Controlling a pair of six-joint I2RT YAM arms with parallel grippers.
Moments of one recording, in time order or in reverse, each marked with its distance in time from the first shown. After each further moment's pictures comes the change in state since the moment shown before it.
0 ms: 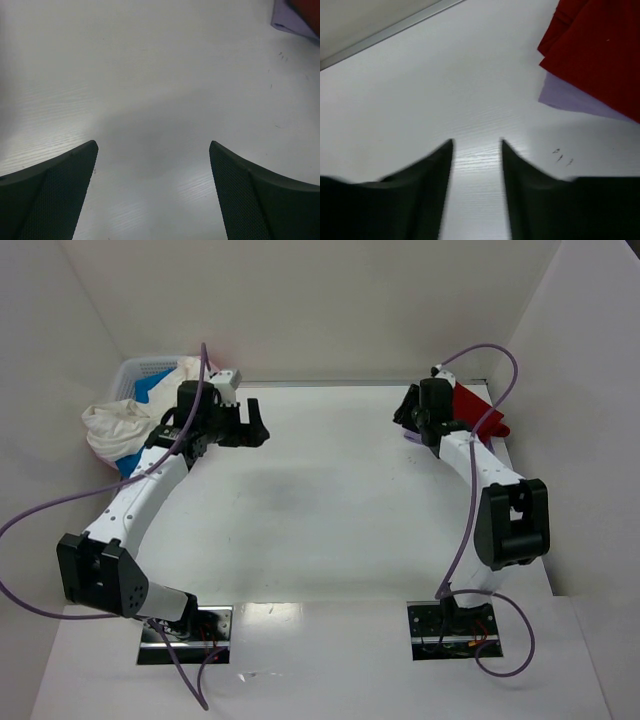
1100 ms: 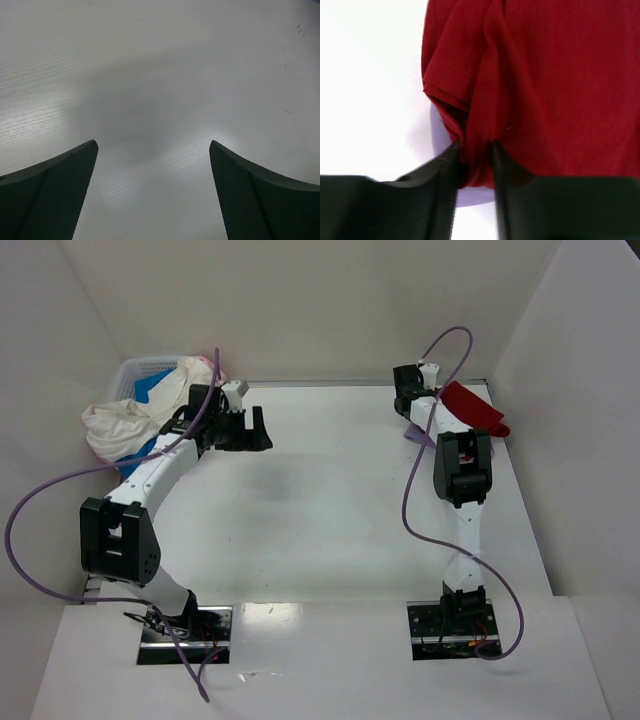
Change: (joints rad) left arm 0.055 0.177 0.006 0.006 0.100 0.028; right arm -0.003 0.667 0.670 -0.327 0.577 -0.189
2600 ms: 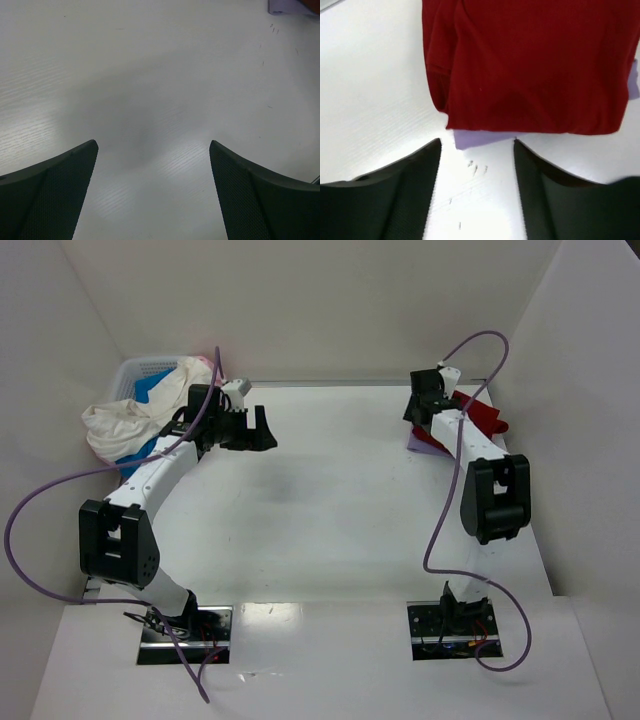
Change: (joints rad) left arm 0.000 -0.014 -0.021 0.058 0.085 0.002; right arm 0.000 -0.428 -0.386 0.021 -0.150 0.109
